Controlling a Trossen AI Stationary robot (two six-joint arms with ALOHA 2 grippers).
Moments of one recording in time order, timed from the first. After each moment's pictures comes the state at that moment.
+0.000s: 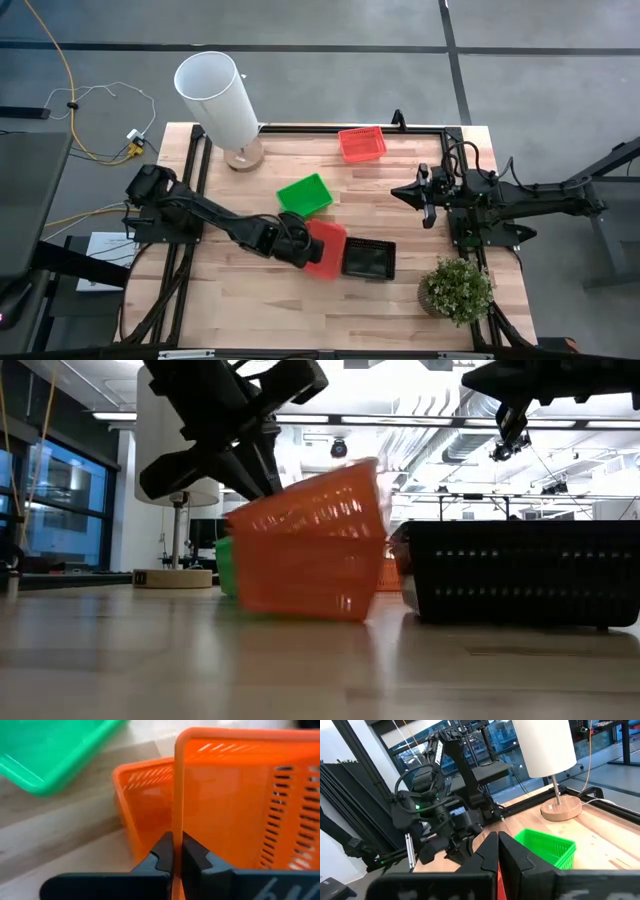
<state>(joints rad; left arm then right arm) -0.23 1.73 1.13 -0.47 -0.48 -1.44 0.01 0.53 0.38 0.16 0.07 0.36</state>
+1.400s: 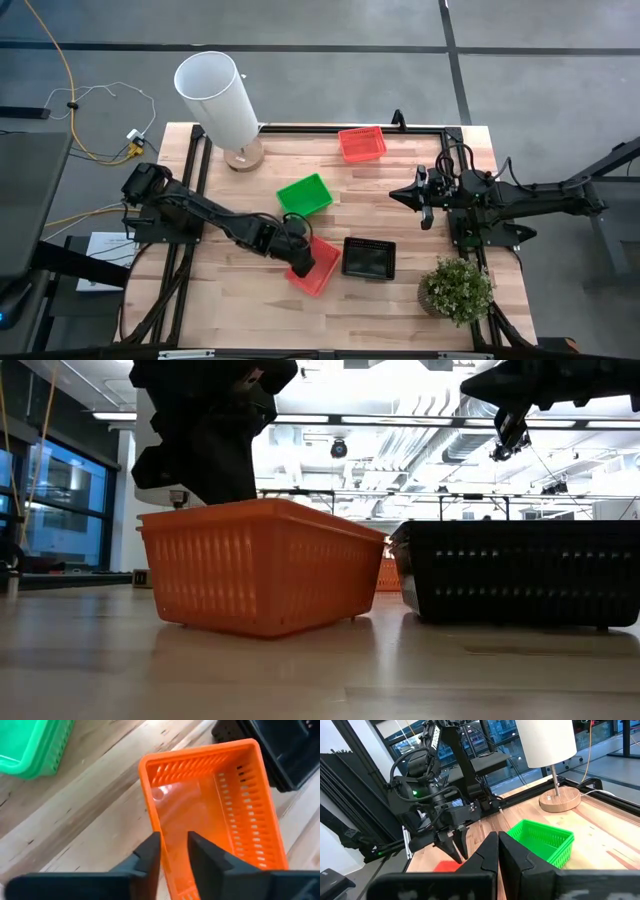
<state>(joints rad) -0.23 1.70 1.13 -0.57 -0.26 -1.13 0.01 0.55 0.38 0.14 0.06 0.36</state>
